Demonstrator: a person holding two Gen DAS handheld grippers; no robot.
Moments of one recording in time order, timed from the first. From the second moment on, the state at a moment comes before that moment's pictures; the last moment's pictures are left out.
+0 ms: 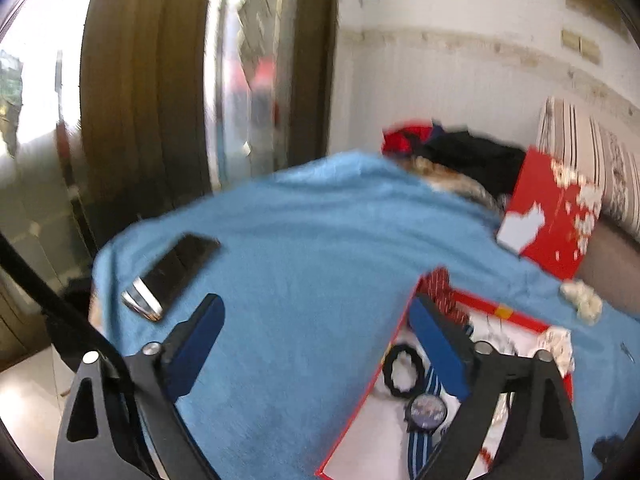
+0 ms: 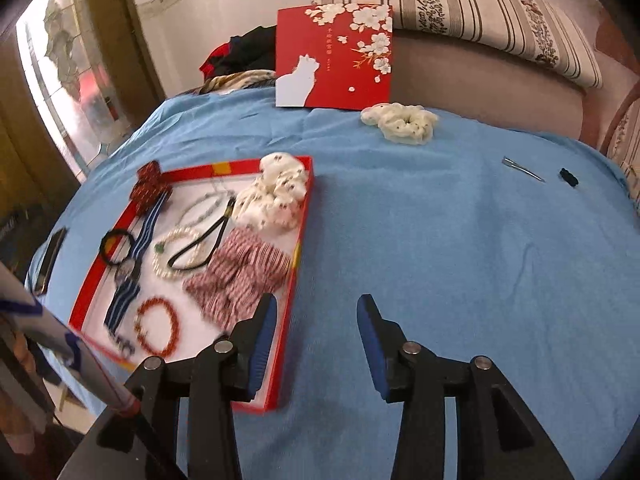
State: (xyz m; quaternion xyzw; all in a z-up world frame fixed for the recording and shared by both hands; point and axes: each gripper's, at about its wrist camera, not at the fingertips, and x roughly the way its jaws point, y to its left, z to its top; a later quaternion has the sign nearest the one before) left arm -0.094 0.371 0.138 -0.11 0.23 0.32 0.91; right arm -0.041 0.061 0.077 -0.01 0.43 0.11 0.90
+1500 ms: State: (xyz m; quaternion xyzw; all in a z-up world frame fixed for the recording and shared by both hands) left arm -0.205 0.201 0.127 -0.04 0.36 0.19 0.91; right arm -0.144 0.019 0.088 -0.05 0.41 0.11 0.90
